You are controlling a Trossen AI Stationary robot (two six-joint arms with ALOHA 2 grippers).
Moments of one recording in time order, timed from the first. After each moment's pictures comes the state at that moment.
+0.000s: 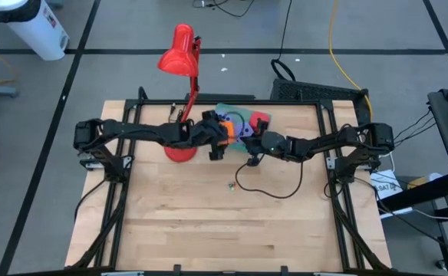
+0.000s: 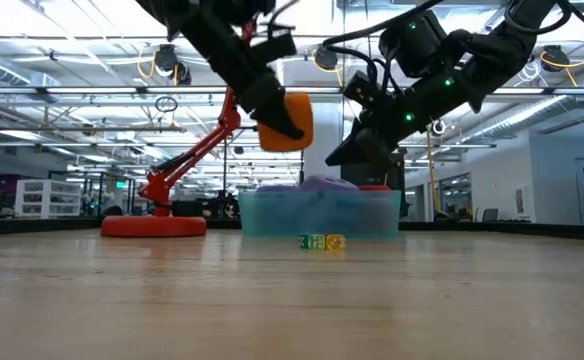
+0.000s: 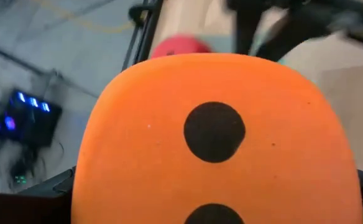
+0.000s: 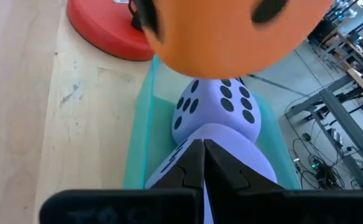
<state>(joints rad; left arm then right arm) 0.16 1.65 1.17 -0.19 -0.34 0.35 -0.16 1.57 0.66 0.50 0.37 -0.43</state>
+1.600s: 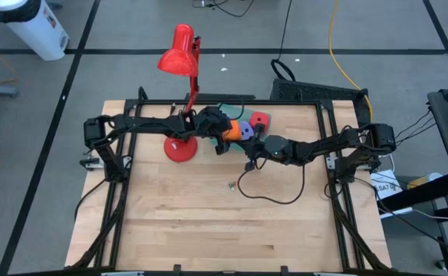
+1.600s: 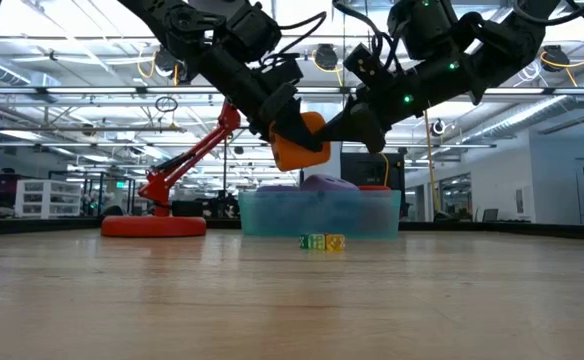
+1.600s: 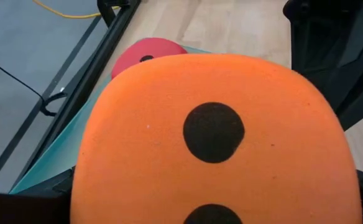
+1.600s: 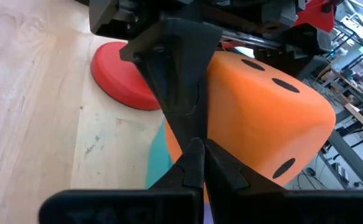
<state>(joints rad) 0.26 1.73 1.17 -0.07 0.05 0.12 -0.13 1.56 0.66 0.60 0.39 -0.48</state>
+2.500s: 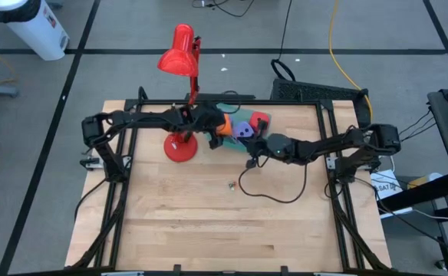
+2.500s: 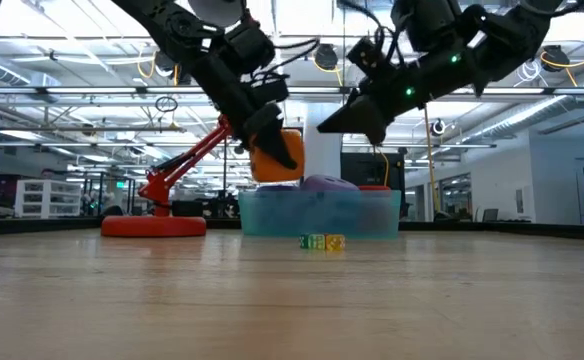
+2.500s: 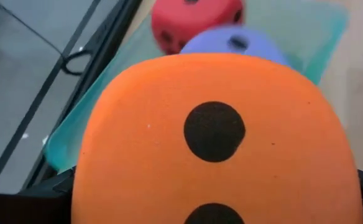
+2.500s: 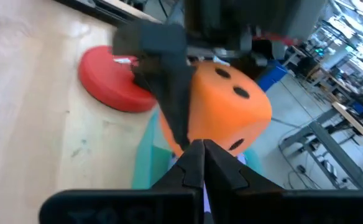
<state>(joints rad) 0.37 1.72 1.17 -0.21 -0.05 0.18 -0.11 1.51 0.66 0.60 0.39 -0.47</state>
